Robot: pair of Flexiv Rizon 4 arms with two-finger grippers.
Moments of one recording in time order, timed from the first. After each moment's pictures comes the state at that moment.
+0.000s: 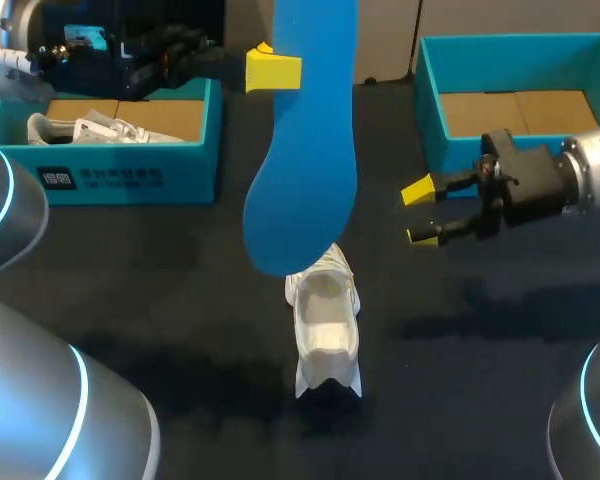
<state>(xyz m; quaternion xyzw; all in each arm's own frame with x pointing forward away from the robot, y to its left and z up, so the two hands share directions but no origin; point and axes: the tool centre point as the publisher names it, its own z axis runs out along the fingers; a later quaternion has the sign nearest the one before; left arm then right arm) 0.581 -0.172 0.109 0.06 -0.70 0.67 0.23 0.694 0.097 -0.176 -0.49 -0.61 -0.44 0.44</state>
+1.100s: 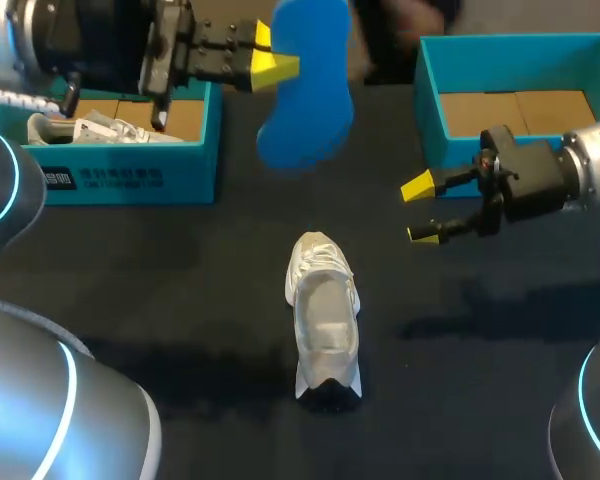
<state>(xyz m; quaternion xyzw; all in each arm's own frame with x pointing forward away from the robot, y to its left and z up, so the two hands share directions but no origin) 0.628 -0.173 0.086 -0.19 -0.71 0.67 -0.11 0.694 0.097 -0.173 -0.50 -0.61 -0.44 0.44</state>
